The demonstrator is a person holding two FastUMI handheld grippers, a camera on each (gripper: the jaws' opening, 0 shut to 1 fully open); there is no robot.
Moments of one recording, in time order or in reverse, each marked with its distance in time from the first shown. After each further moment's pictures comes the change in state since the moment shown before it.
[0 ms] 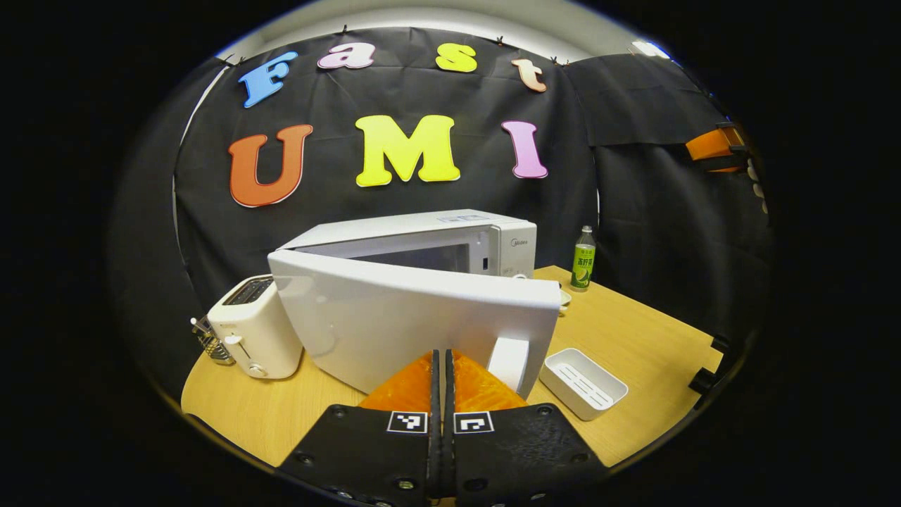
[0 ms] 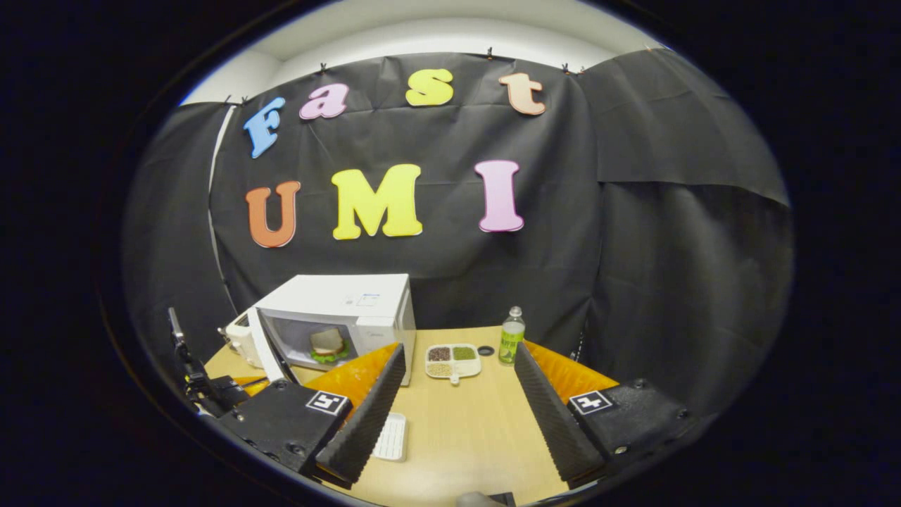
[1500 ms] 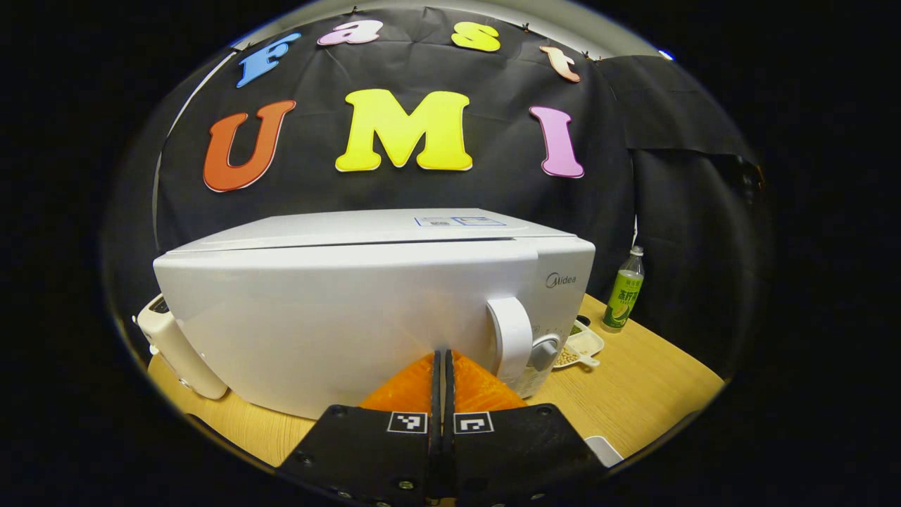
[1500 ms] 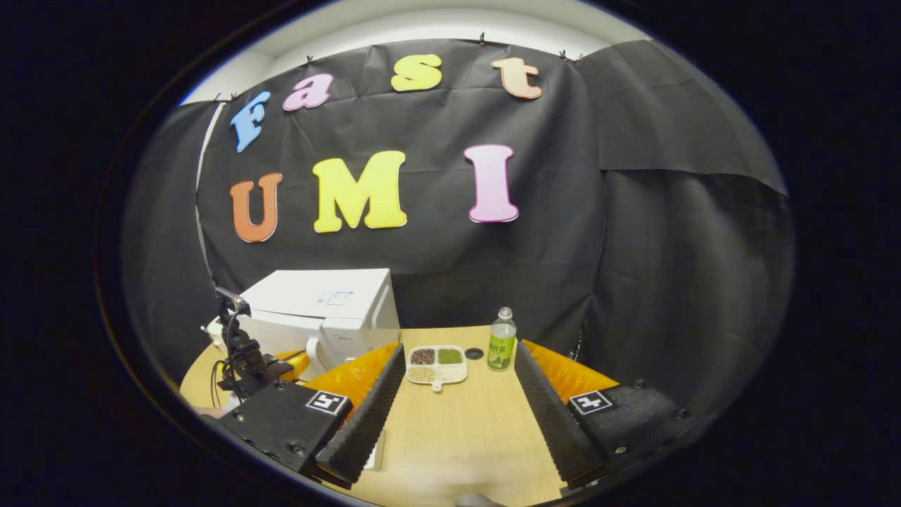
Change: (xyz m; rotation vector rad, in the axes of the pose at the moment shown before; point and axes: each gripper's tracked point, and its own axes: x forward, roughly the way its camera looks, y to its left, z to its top) left arm 0.169 -0.018 0.029 -0.094 0.000 0.059; right arm 0.068 -0.033 -0.002 0.004 0.044 -0.003
